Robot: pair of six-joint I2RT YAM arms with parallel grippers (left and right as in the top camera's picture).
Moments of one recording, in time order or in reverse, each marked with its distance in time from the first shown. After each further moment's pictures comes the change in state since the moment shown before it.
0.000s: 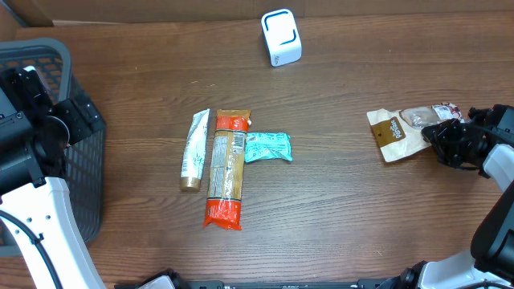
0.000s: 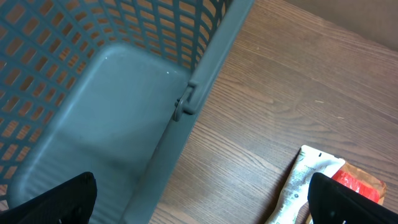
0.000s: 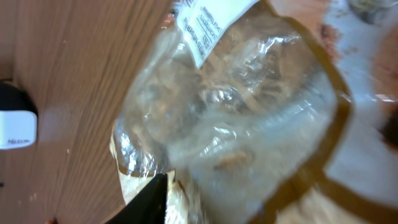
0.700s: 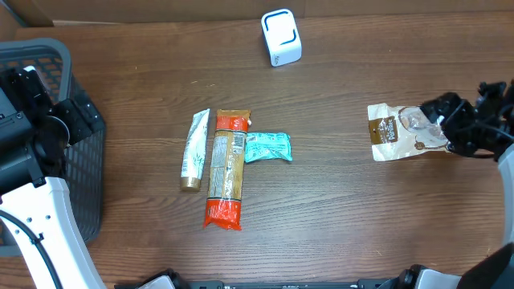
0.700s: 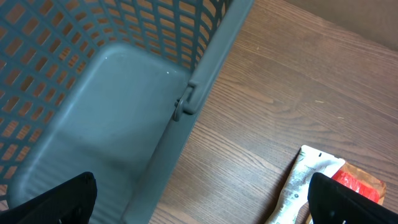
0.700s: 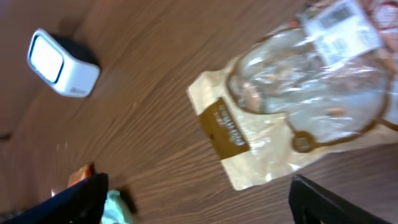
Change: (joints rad) left arm 0.000 0.000 0.000 0.000 0.000 0.000; right arm 0.106 -0.286 0.217 -0.442 0.034 -0.096
